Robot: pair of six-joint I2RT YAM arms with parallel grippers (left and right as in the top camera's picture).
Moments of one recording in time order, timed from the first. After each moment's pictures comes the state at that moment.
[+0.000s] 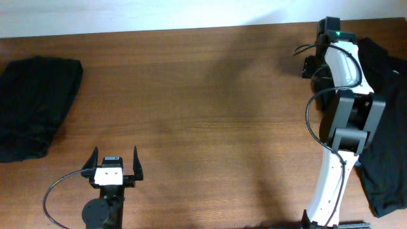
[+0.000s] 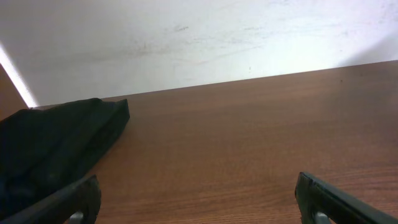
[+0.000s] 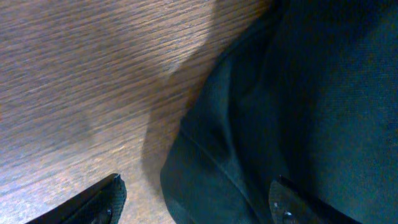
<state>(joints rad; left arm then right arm) 0.00 0.01 0.02 -0.08 -0.01 0.12 -0.20 2.43 2.13 -1.06 0.30 0.12</state>
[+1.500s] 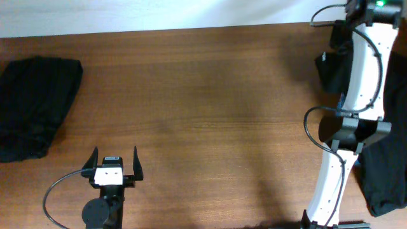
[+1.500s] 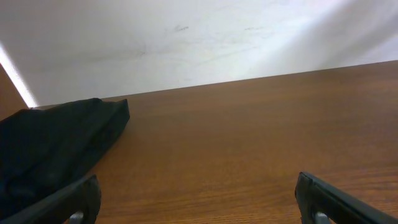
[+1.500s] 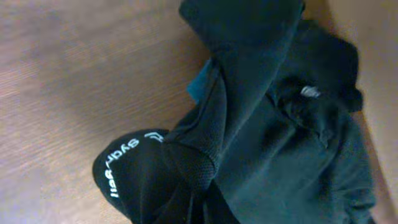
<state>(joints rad) 0.00 0.01 0.02 -0.08 -0.01 0.12 -0.20 2.44 2.93 -1.64 0.31 0.09</state>
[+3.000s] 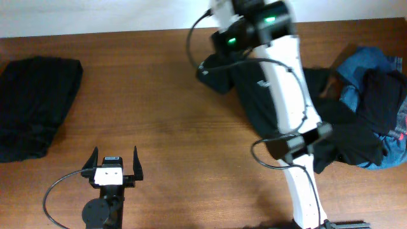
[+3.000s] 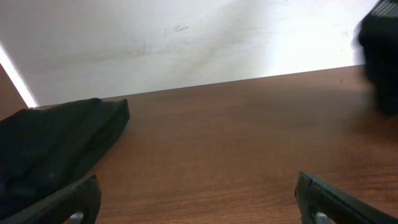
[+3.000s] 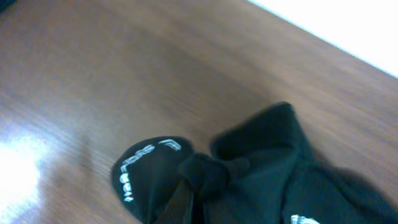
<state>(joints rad) 0.00 0.01 0.02 -0.08 -0.01 0.12 0.39 2.46 2.97 -1.53 -0.15 -0.14</state>
